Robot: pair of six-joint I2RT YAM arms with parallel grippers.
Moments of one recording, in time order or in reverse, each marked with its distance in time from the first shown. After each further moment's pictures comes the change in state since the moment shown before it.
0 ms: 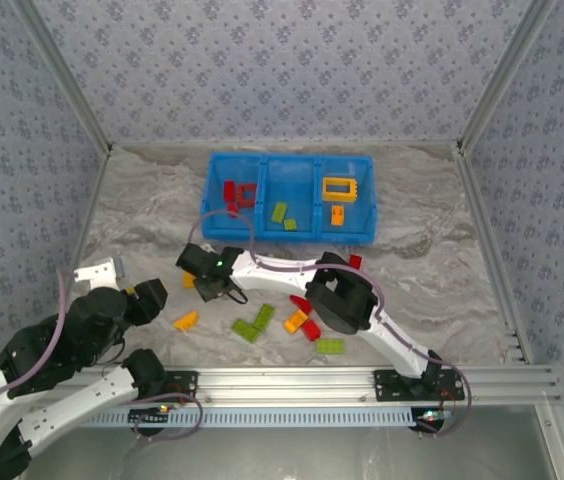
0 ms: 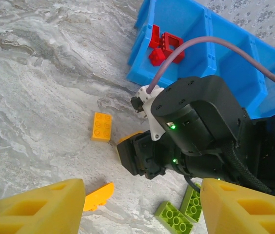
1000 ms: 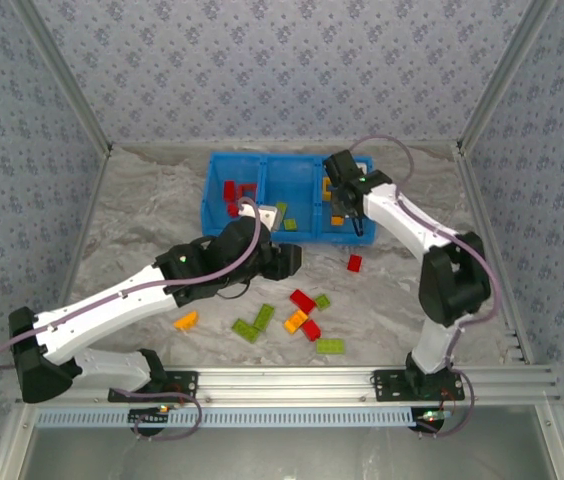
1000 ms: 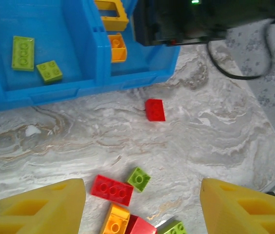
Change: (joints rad) left arm -0.138 0.837 0.218 0.673 0.329 0.253; right arm -0.704 -0.541 -0.415 -0.110 0.167 -0.061
